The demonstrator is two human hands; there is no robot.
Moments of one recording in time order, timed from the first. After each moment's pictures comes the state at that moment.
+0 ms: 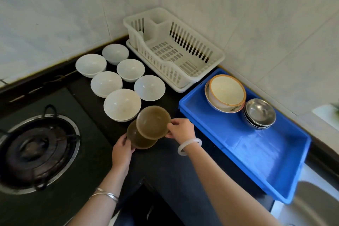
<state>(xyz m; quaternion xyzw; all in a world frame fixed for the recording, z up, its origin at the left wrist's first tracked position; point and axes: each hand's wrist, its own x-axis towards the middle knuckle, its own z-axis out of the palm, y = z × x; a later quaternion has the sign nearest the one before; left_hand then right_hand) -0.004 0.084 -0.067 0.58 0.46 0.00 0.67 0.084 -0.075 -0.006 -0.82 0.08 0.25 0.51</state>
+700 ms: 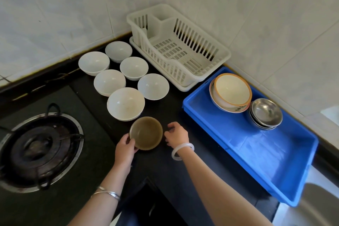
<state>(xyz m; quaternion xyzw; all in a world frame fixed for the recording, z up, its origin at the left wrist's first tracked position) 0.002 0.091 -0.075 0.58 0.47 -0.03 0.66 0.077 -0.058 -0.046 -0.85 0.11 0.29 0.43</state>
